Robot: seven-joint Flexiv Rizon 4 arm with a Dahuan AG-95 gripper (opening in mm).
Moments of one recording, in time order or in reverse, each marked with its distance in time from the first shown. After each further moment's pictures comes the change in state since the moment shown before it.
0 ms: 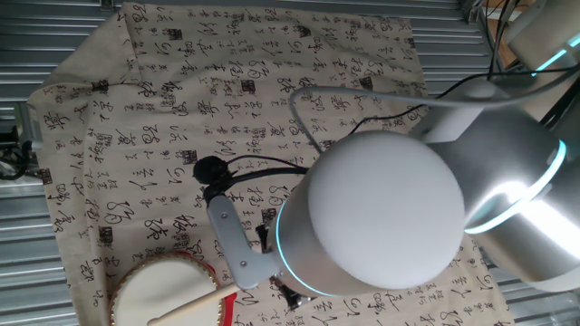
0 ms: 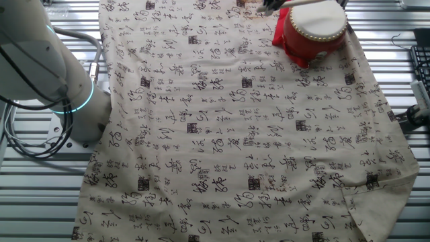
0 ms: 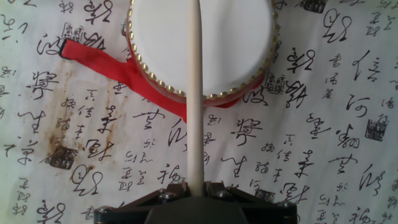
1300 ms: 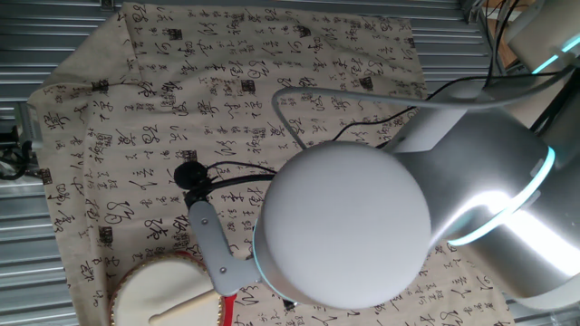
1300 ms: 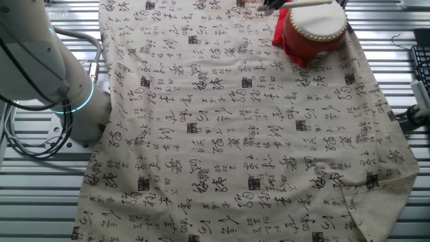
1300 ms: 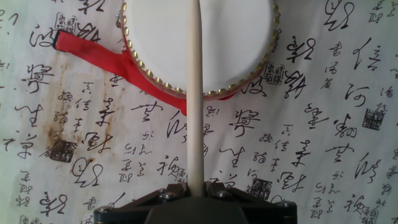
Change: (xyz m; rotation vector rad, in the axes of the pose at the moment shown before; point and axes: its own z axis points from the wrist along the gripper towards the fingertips) arm 0.000 -0.001 -0.003 -0.001 0.063 0.009
